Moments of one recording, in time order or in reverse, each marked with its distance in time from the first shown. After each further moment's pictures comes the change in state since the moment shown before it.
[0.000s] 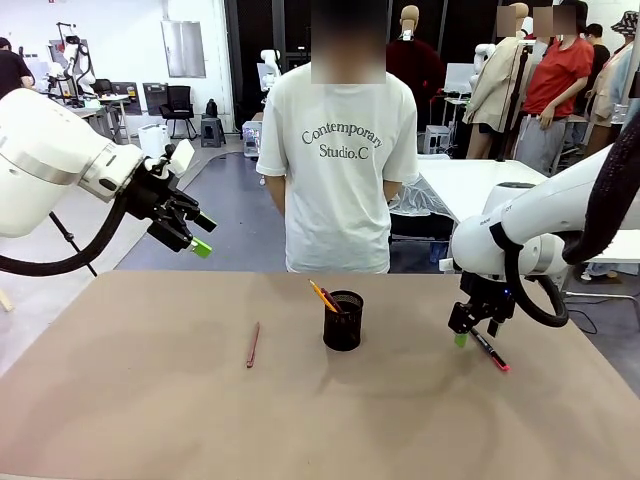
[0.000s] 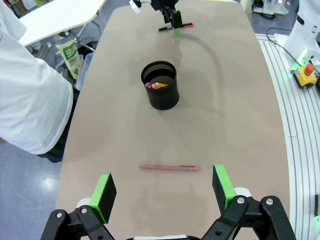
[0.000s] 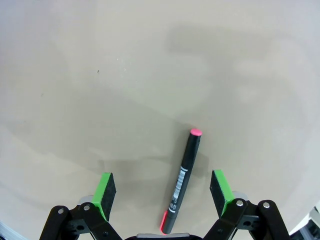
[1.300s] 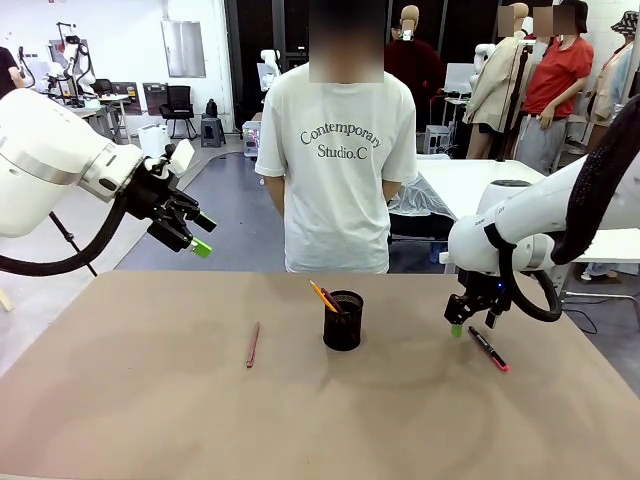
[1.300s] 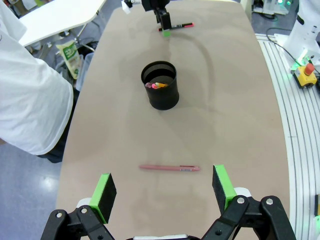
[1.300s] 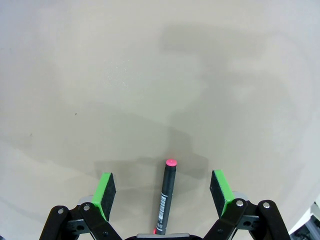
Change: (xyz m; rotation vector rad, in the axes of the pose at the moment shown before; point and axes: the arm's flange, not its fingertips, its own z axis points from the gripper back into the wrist) left arm 0.000 0.000 0.000 0.000 0.000 0.000; right arm 0.023 -0.011 -0.002 -0.033 -0.019 -0.071
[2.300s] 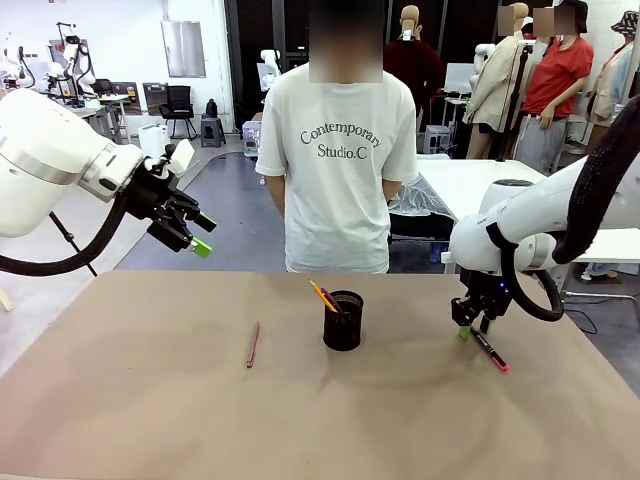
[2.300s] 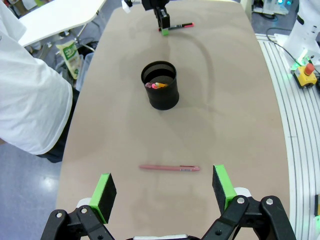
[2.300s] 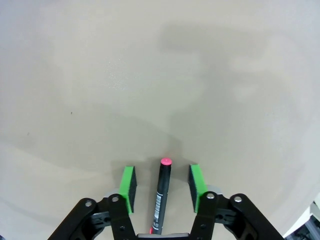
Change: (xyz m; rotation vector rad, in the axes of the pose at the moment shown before) left arm 0.000 0.000 0.000 0.000 0.000 0.000; right arm -0.001 -0.004 0.001 0.001 0.000 0.000
